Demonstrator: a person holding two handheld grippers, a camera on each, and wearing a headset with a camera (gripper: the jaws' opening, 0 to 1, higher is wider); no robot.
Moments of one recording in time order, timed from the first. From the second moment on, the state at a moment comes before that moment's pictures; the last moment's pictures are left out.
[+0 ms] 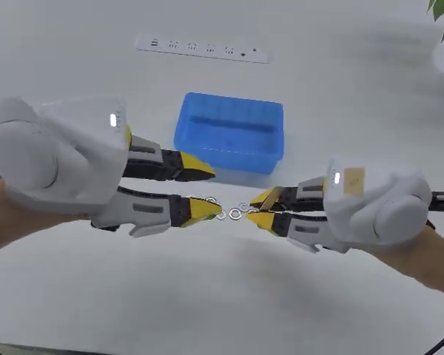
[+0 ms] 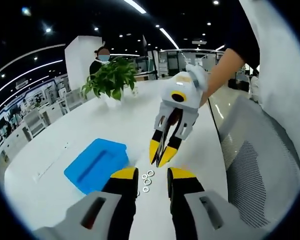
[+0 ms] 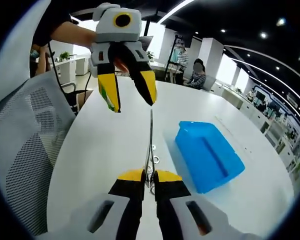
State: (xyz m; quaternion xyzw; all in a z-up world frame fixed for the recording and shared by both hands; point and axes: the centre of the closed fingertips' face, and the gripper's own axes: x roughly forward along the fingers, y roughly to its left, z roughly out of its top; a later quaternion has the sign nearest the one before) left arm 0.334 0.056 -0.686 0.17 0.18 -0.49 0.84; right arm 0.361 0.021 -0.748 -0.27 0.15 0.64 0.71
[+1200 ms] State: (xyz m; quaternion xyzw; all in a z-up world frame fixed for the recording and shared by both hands) left arm 0.354 0.042 -0.694 0.16 0.18 -0.50 0.83; right arm 0.357 0.025 -0.760 -0.26 0.16 0.65 0.69
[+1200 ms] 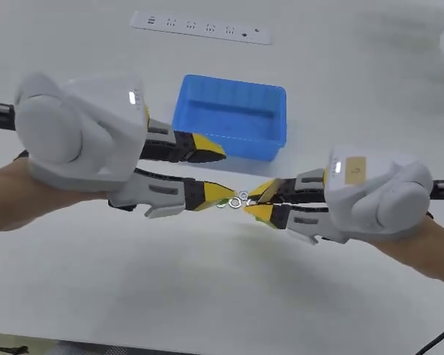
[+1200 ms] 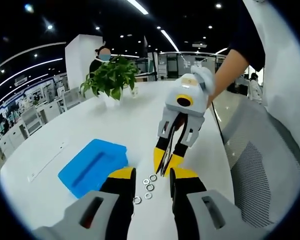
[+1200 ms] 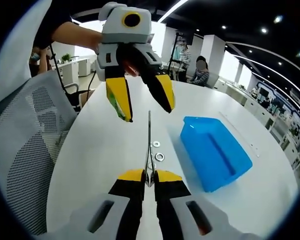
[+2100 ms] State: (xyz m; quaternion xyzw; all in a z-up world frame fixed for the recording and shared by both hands) left arm 0.351 0.037 -0.697 0.15 0.18 -0.51 0.83; right arm 0.361 0.026 -0.760 -0.27 0.17 0.65 0.69
